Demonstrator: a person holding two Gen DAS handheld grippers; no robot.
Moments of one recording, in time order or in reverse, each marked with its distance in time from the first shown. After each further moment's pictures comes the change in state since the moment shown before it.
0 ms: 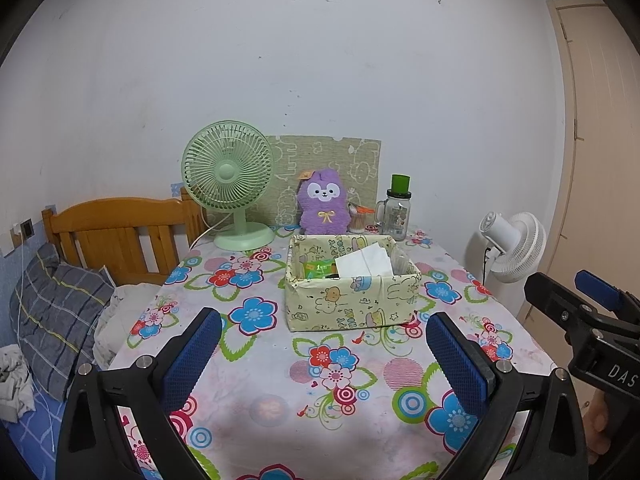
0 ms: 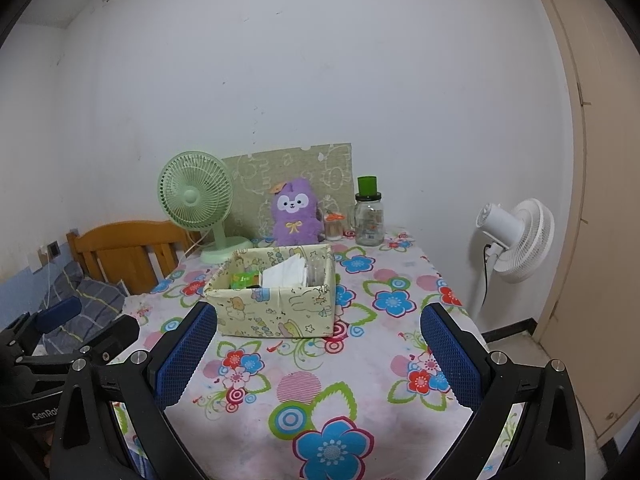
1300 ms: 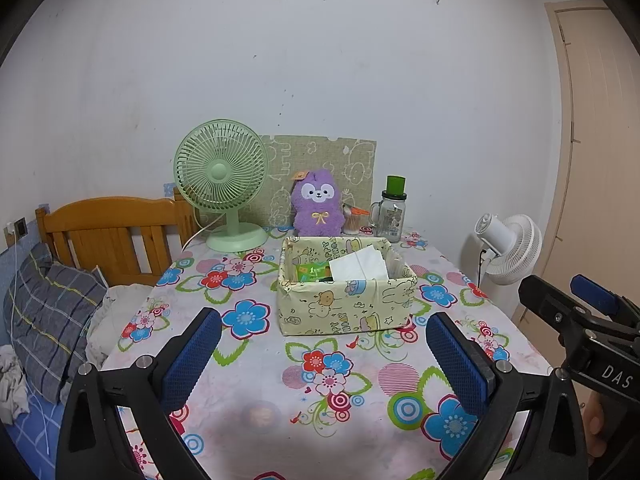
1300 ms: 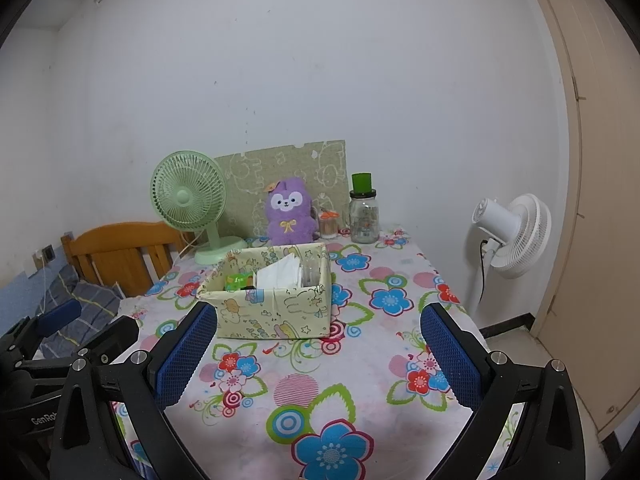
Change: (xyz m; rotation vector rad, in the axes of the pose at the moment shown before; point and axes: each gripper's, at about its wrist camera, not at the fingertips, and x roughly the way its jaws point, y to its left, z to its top) left arm 0.008 -0.003 0.002 0.006 -0.003 -0.020; right arm 0.008 -0.002 0.001 0.021 0.005 -0.018
